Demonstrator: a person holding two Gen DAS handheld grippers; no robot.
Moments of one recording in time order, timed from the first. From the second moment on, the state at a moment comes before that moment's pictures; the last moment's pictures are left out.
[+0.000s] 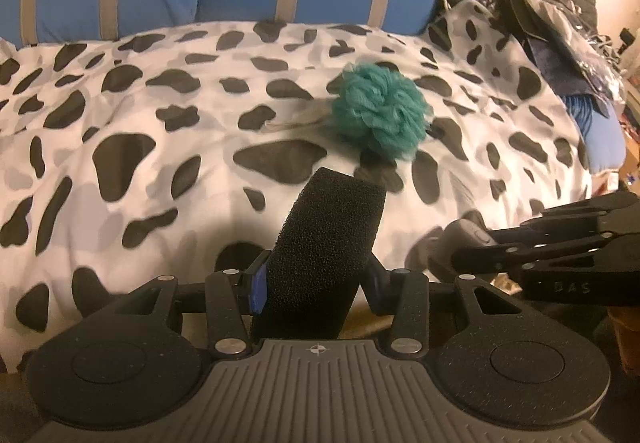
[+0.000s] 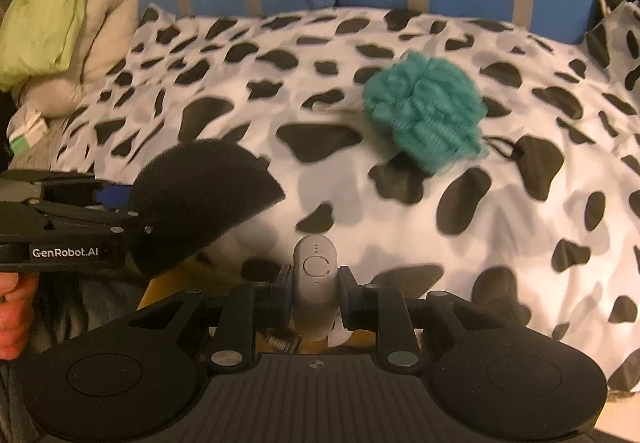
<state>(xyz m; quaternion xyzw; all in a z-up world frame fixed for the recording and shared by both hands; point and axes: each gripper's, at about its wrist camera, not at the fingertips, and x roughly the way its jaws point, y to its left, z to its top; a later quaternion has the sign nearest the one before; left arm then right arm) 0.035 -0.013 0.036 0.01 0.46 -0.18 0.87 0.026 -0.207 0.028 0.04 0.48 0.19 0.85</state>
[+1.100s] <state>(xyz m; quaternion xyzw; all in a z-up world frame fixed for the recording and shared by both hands) 0.012 -0.030 -0.007 0.07 0.61 -0.21 0.76 0.006 -0.179 -0.007 -0.02 0.58 0.22 0.78</state>
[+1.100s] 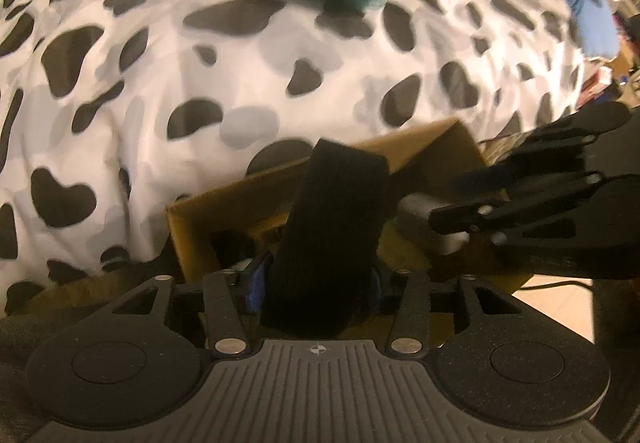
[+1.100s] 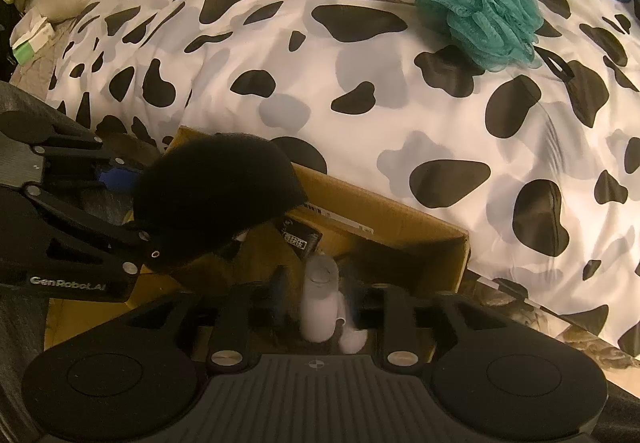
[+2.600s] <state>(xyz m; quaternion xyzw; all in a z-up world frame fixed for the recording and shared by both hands) 0.025 -0.011 -0.007 0.05 0.61 -0.14 0.77 0.012 -0.188 0.002 -0.02 0.56 0.17 0.81</state>
